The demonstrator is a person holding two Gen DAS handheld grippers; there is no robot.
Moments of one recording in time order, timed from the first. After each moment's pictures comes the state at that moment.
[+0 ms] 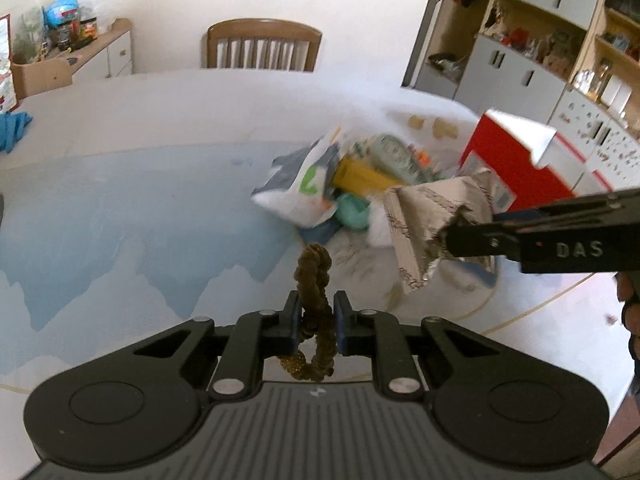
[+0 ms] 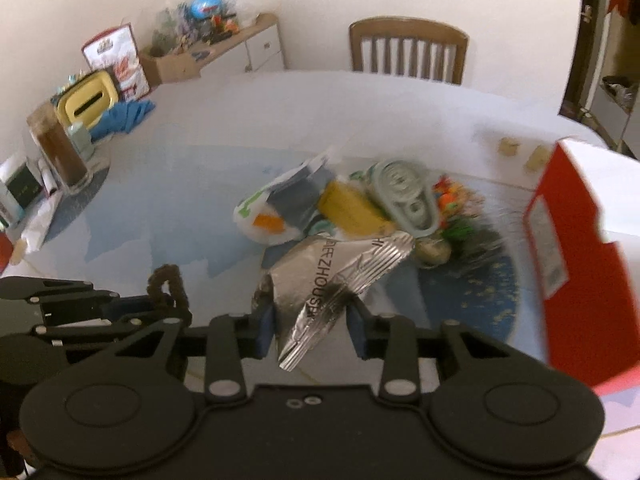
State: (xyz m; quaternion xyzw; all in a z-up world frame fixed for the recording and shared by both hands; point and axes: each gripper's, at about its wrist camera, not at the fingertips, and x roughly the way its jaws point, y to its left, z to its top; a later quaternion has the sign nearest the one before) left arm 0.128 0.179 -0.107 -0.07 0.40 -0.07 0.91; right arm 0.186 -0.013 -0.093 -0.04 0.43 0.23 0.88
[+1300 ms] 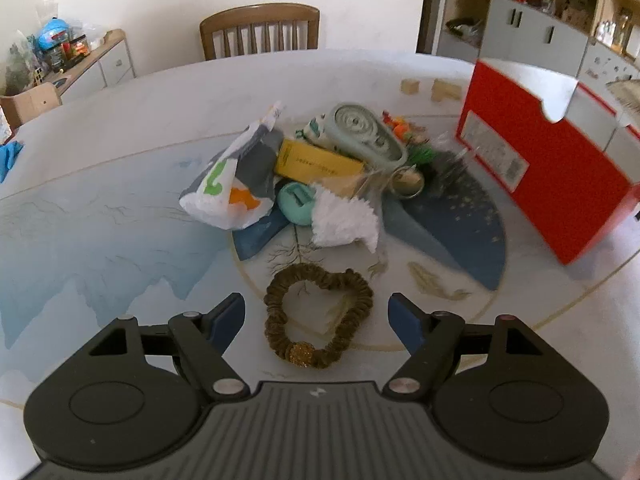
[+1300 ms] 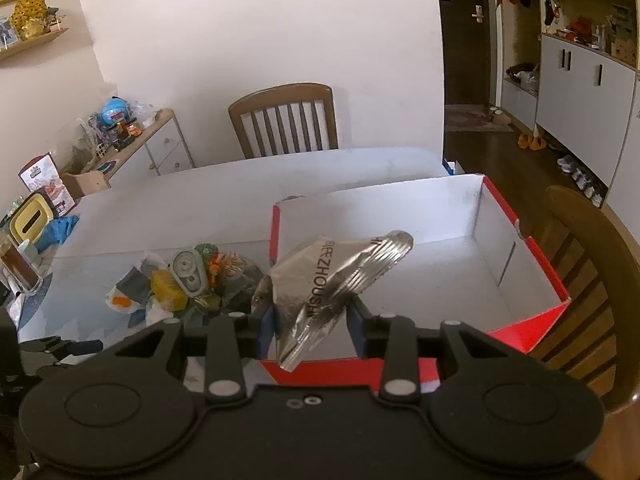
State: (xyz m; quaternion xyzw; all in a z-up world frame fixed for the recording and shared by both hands) left arm 0.171 0.087 -0.140 0.00 0.43 -0.02 0.90; right arm 0.181 -0.245 -0.032 0.05 0.37 0.13 0.92
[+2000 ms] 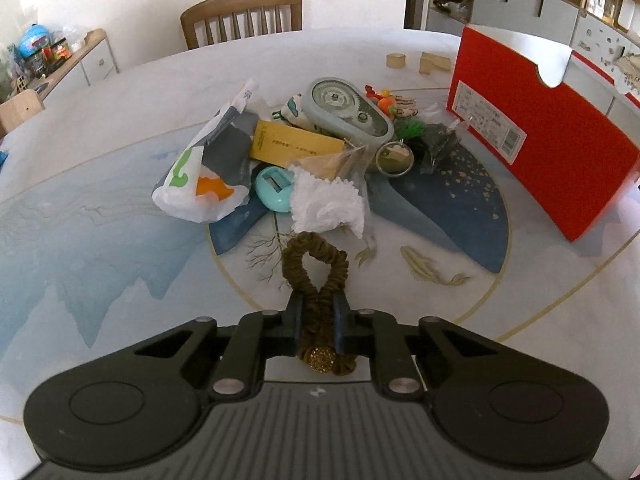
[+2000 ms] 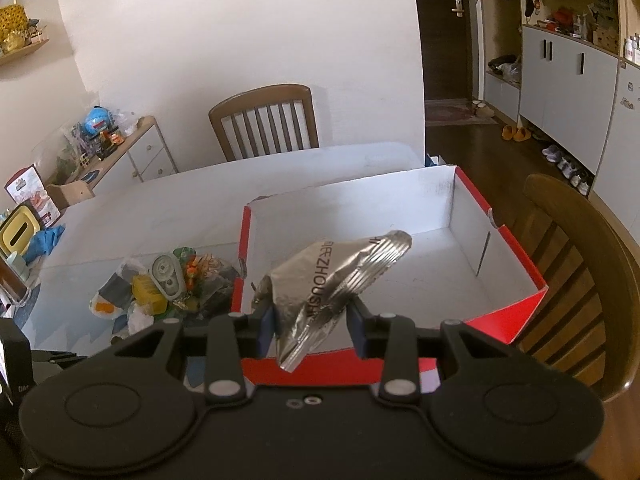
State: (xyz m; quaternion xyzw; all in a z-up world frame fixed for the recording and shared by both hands) left arm 0.180 0.076 -0.150 0.02 0.45 -0.03 0.89; right arm 0.184 -0.269 -0.036 0.07 0.37 0.11 0.92
